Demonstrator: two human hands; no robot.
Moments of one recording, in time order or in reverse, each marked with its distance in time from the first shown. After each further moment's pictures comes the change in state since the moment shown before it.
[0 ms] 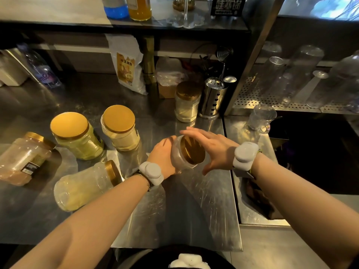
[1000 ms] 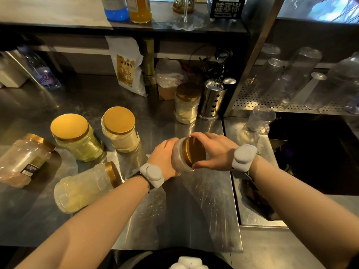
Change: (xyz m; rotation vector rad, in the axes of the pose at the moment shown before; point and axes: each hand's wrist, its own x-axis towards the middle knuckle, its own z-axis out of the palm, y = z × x) left_hand 0.000 -0.001 0.003 0.095 0.022 0.060; right_hand -0.002 -0.001 0.001 -0.048 0.034 0.133
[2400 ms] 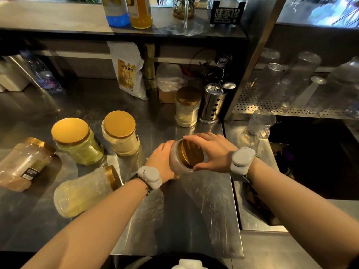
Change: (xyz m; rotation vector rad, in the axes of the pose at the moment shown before) left_hand 0.008 -0.016 0.008 -0.009 -0.044 -0.059; right_hand 0.003 -0.003 -0.007 -0.051 0.062 -0.093
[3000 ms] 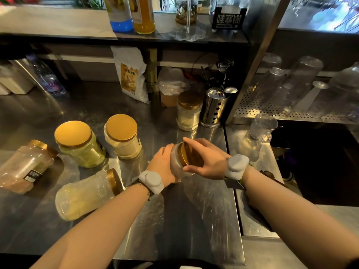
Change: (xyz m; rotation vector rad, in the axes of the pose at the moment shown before) left_hand -0.005 0.001 -0.004 -0.105 -0.015 -0.057; right_hand 0.010 -0.005 0.024 0.297 -0.048 0.134
